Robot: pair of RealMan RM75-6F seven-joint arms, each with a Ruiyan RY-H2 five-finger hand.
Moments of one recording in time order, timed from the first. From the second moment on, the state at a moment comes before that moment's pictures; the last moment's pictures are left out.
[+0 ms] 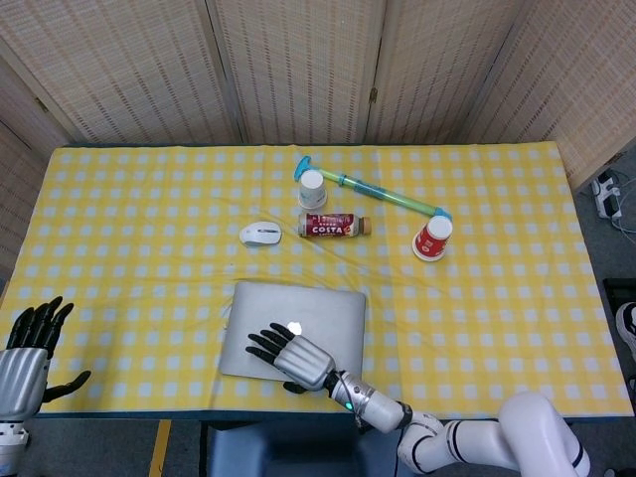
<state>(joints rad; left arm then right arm) -0.06 -1.18 -0.02 -1.55 1.57 1.55 0.02 0.80 -1.96 0.04 -1.21 -1.58 0.88 -0.15</state>
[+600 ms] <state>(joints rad) -0.09 -1.20 -0.02 -1.52 1.60 1.53 0.00 0.81 -1.95 0.05 -1.22 -1.58 0.89 -0.20</state>
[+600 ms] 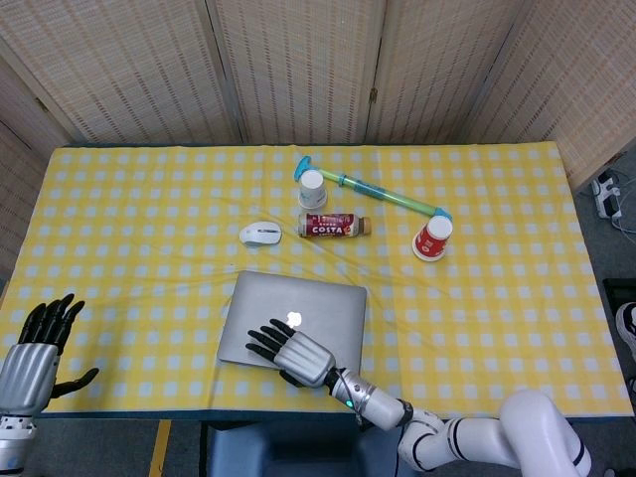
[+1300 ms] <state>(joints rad) -0.27 -1.23 0.08 -1.46 1.76 1.30 -0.13 0.84 -1.85 0.11 -1.38 -1.53 0.90 -0.40</state>
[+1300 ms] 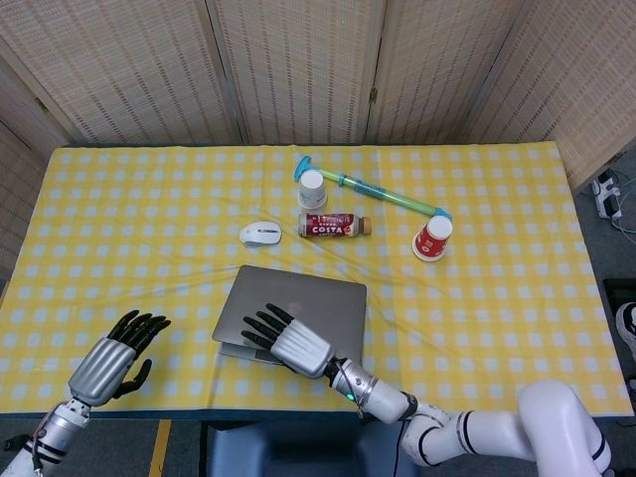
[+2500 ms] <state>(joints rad) -0.49 -1.43 0.12 -1.43 1.77 1.02 -0.06 0.87 -1.82 0.13 -1.43 -1.47 0.90 -0.47</state>
